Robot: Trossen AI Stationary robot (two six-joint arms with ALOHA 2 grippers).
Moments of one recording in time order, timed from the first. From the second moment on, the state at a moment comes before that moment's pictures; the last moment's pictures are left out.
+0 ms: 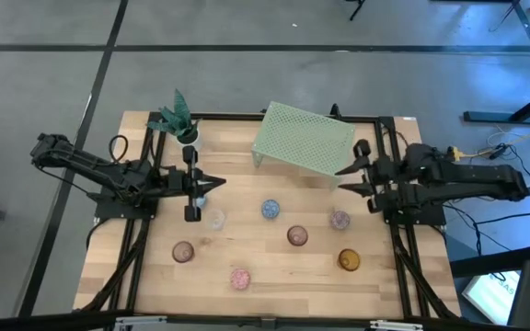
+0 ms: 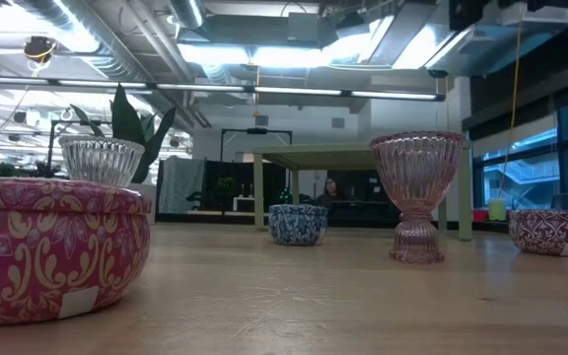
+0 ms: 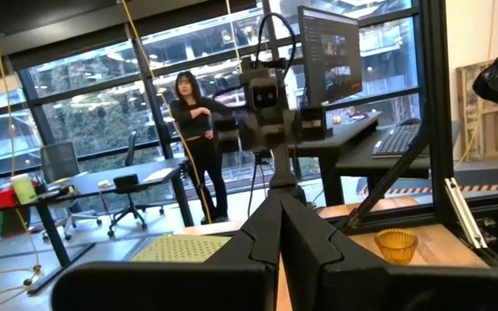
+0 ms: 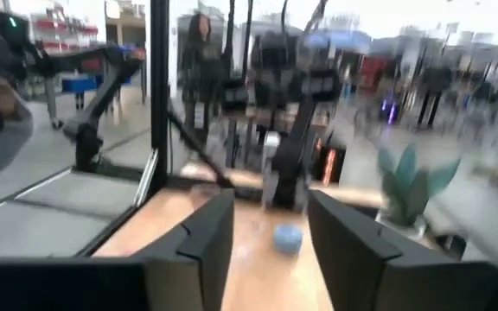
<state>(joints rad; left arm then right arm) -0.30 0.82 0.57 0.42 -0.40 0.25 -0.01 0.59 0.55 0.03 -0.20 -0.05</state>
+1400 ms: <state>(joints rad) -0.29 0.85 0.57 0.41 -0.51 0.28 0.17 1.30 0.55 0.19 -0.20 0.29</state>
